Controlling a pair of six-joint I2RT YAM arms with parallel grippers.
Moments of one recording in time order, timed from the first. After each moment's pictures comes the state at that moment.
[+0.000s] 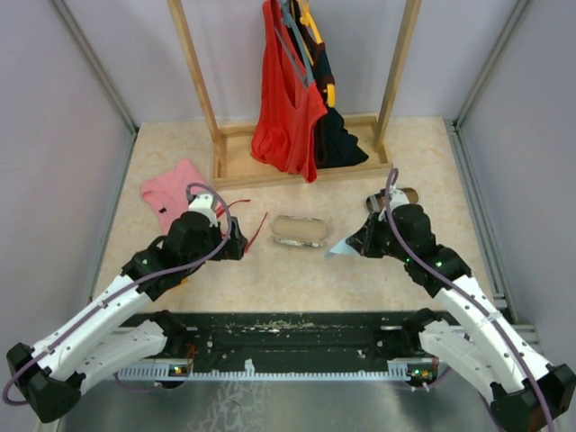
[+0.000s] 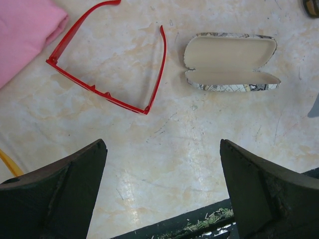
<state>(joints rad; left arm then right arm) -0.71 0.80 0.74 -0.53 -0.28 -0.48 0.44 0.73 0.70 -0.52 -0.15 0.57</state>
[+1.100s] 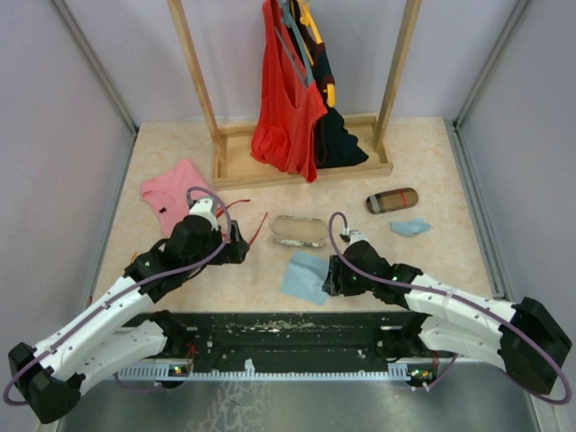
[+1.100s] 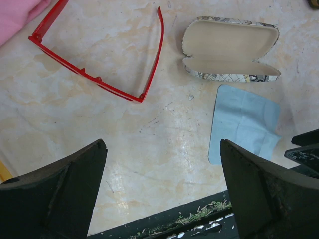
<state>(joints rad) -0.71 0.79 0.68 -0.53 -0.25 -0.55 0.86 0.98 0.39 -0.28 -0.03 0.71</state>
